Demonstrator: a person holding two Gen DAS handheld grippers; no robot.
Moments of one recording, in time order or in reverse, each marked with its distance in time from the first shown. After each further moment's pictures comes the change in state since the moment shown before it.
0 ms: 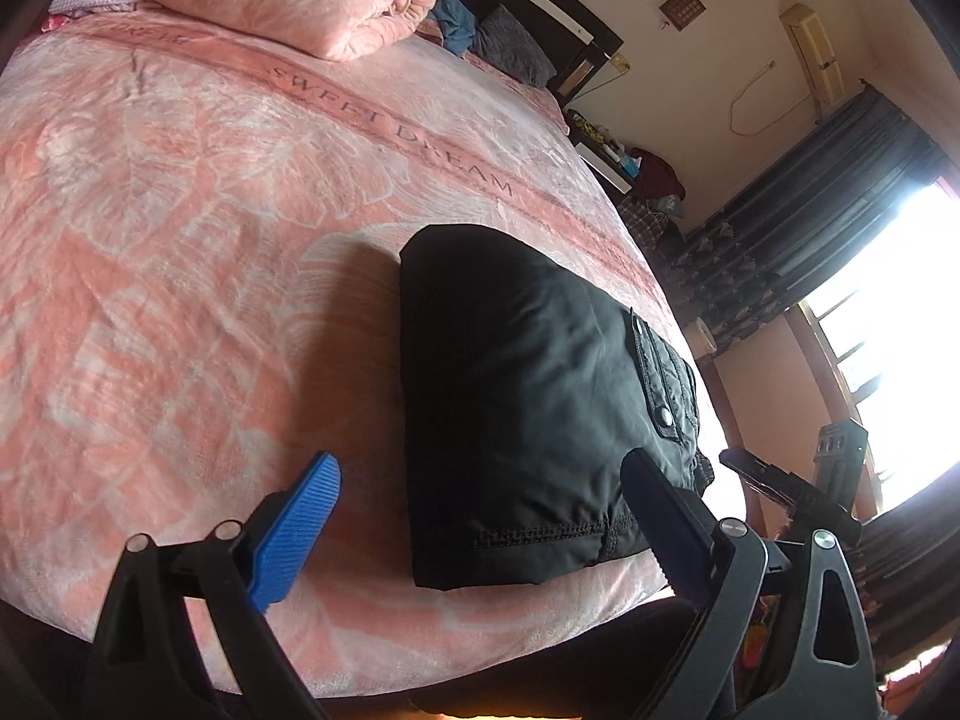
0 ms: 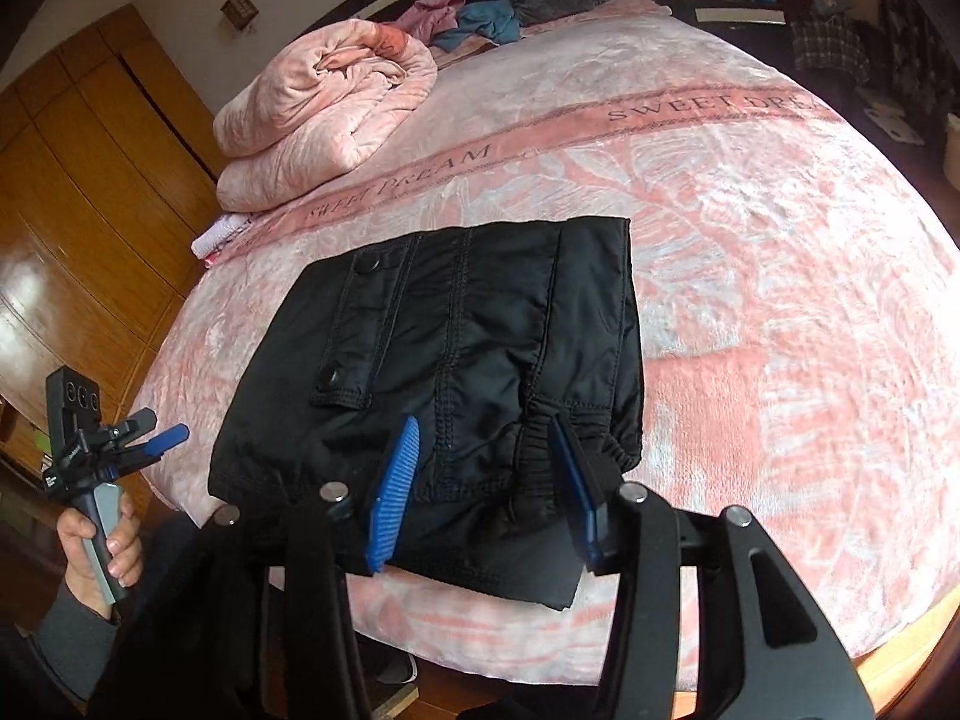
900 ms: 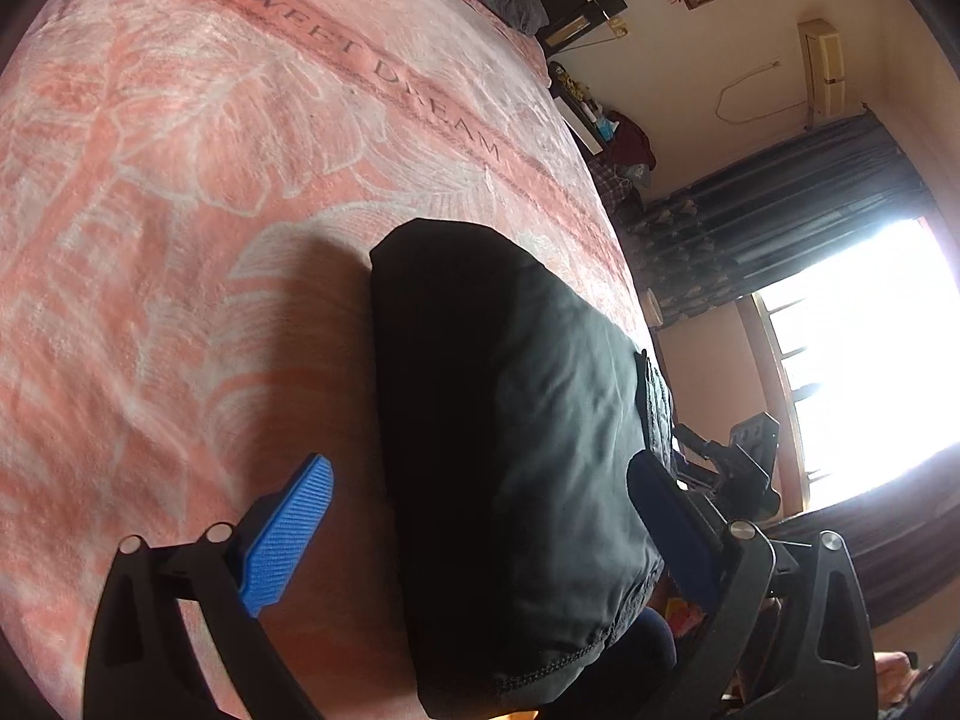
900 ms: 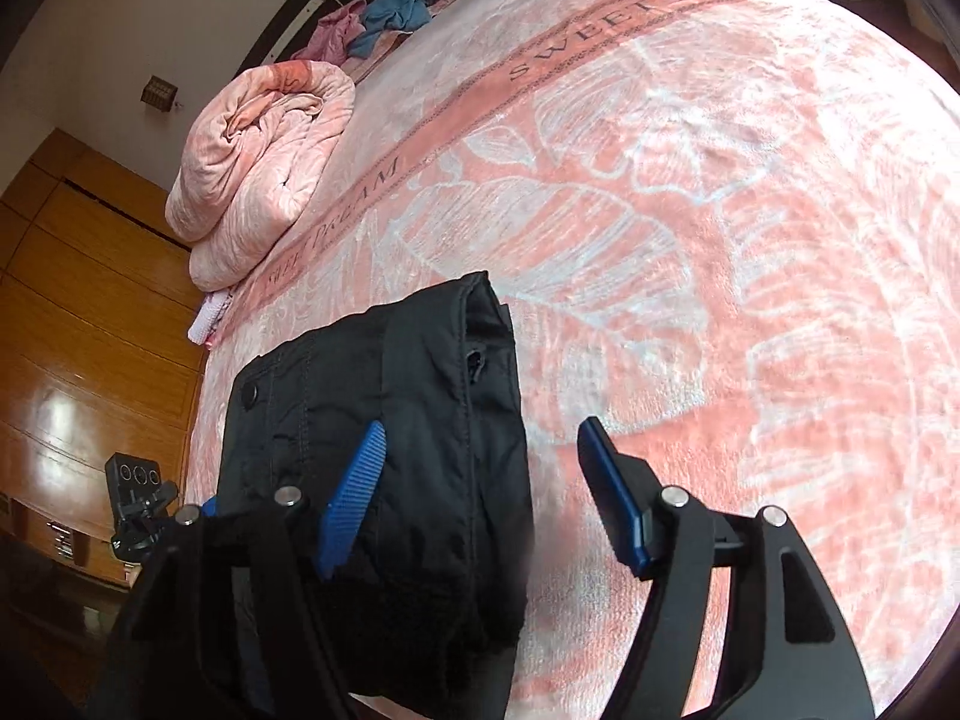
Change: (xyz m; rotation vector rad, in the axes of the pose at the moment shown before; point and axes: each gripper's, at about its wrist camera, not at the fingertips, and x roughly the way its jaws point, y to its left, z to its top) left arm 0.078 0.035 0.068 -0.059 0.203 -0.176; right arm 0.053 -0.104 0.047 0.309 0.079 0.099
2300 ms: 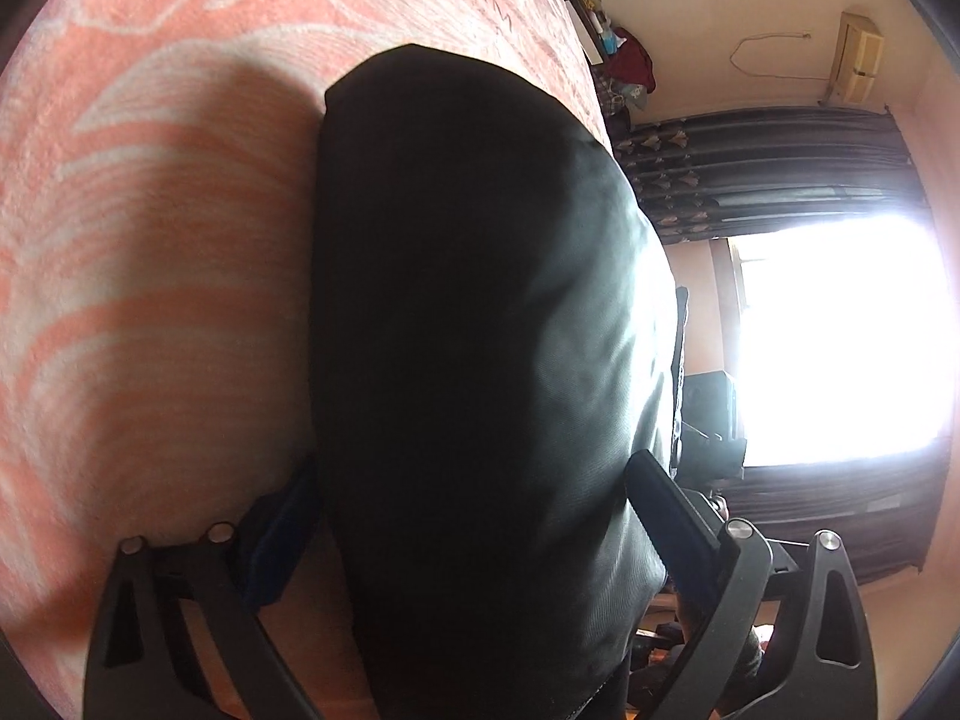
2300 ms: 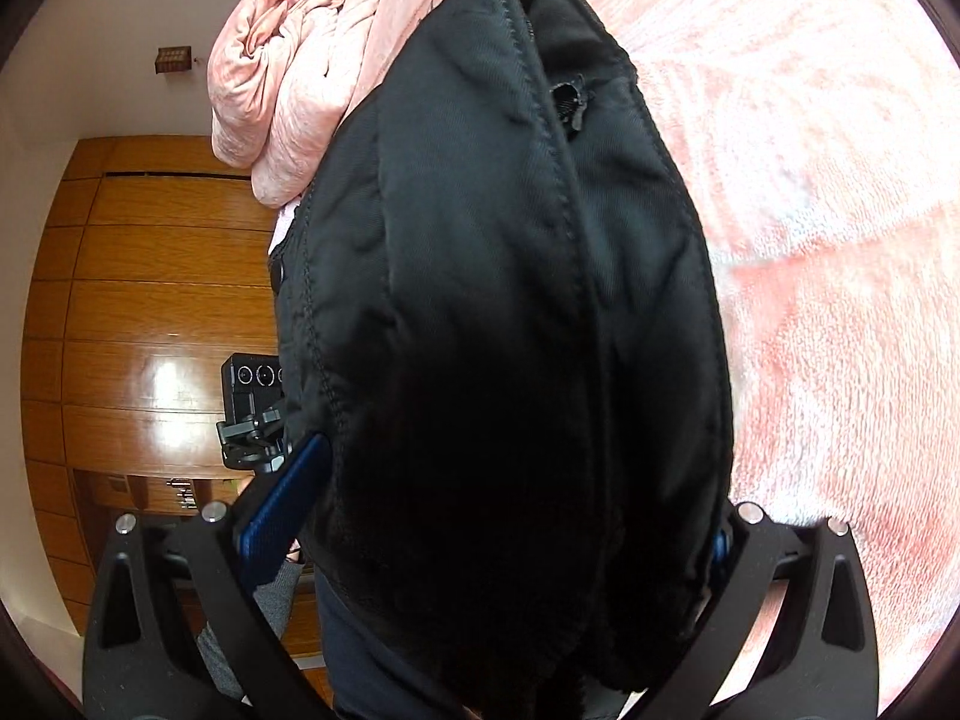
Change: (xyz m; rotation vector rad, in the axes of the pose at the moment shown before) left arm 0.077 0.027 0.004 -0.111 0.253 -0.147; right arm 0.058 0.010 -0.033 0.113 0.347 0.260
